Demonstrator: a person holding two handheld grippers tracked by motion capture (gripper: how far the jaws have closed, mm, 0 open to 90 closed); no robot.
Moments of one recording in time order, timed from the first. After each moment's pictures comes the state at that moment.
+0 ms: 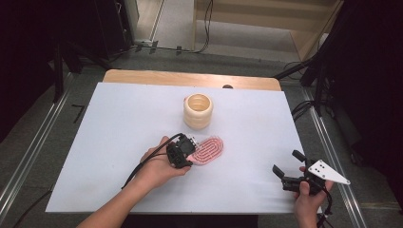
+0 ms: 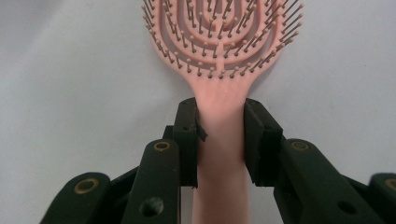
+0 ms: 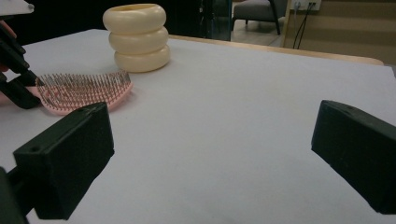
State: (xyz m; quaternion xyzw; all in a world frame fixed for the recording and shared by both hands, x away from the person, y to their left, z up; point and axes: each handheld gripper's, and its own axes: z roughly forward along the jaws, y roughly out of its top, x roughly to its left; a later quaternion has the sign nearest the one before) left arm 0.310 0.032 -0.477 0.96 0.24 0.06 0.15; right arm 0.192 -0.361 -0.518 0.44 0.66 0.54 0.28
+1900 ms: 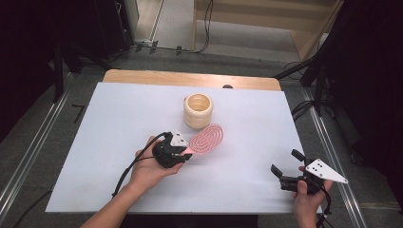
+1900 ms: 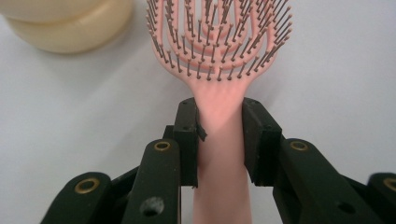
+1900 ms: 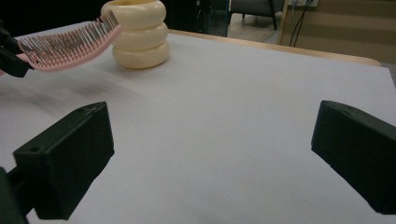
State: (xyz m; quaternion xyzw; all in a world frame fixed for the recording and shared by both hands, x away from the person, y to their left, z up) left arm 0.300 0.073 -0.465 0.90 0.24 0.10 0.34; right arm 0.192 -0.352 -0.509 0.44 0.67 0.52 0.29
